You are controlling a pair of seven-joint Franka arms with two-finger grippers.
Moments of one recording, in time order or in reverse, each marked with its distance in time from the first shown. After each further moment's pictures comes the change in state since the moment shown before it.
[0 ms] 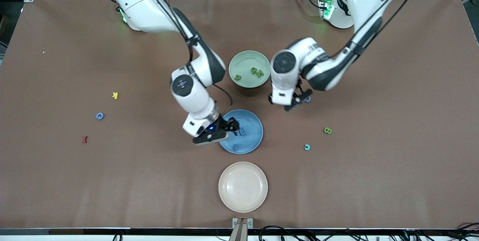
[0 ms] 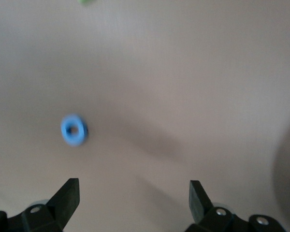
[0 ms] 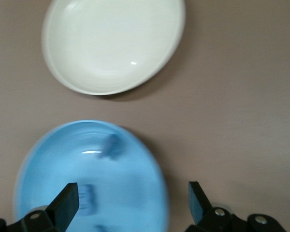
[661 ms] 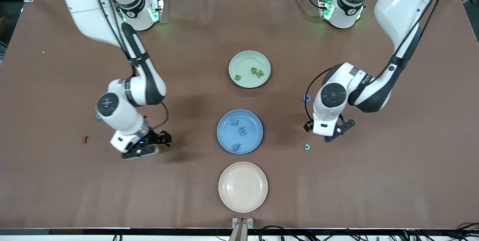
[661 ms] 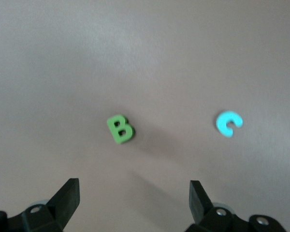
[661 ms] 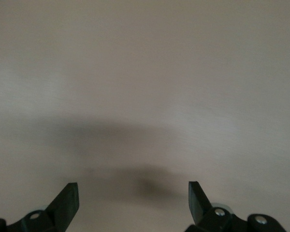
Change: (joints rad) left arm 0.078 0.019 0.172 0.091 0.003 0.047 0.276; right arm -0.249 -0.135 -0.093 -0.257 -0.026 -0.003 -0.373
